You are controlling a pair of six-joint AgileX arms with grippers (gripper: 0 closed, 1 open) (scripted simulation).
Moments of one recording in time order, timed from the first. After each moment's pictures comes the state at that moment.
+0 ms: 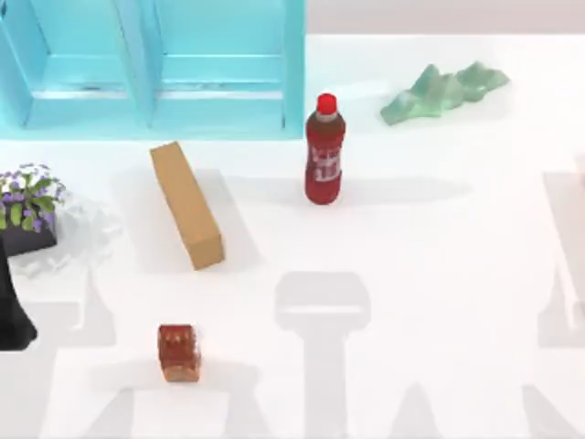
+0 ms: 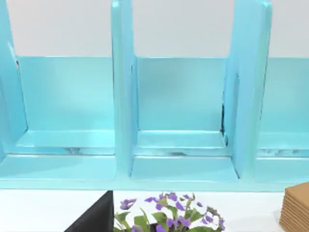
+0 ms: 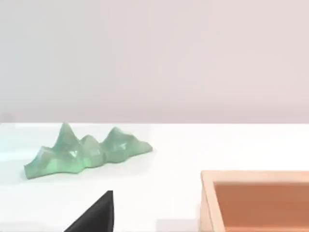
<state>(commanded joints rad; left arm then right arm) 0.00 0.00 0.00 0.00 0.00 0.00 0.00 0.00 0.00 0.00 0.00 0.00</state>
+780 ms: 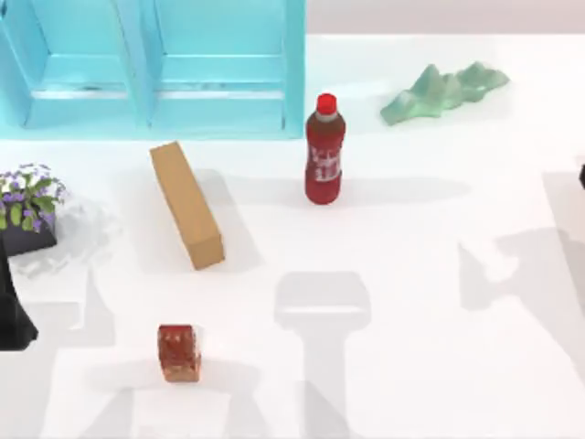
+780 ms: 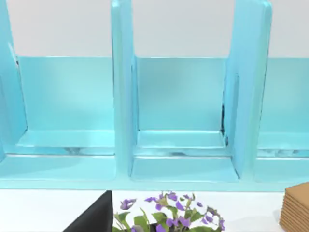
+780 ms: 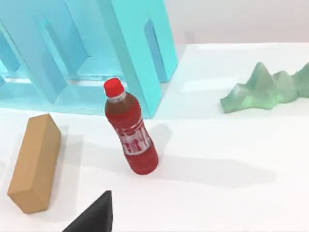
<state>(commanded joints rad) 0.00 0.00 0.00 0.00 0.00 0.00 0.34 0.58 0.66 -0.42 -0.08 0.23</state>
